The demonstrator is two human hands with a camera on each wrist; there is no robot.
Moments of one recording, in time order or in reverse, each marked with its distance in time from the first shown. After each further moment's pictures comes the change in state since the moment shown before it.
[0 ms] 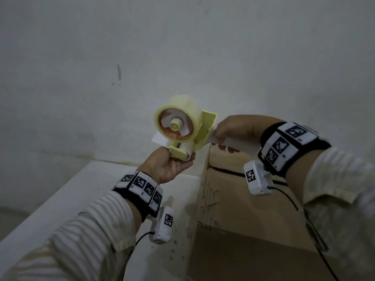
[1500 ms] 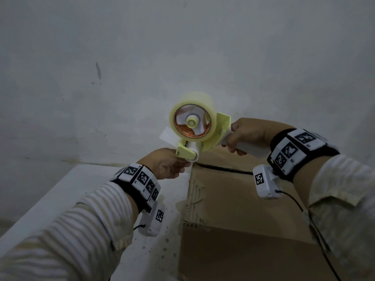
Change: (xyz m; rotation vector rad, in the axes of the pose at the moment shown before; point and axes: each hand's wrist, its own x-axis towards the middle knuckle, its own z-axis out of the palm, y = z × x) left_hand 0.012 -0.013 0.033 0.782 0.041 -0.112; right_hand -0.015 0.062 -0.017 0.084 0.087 0.063
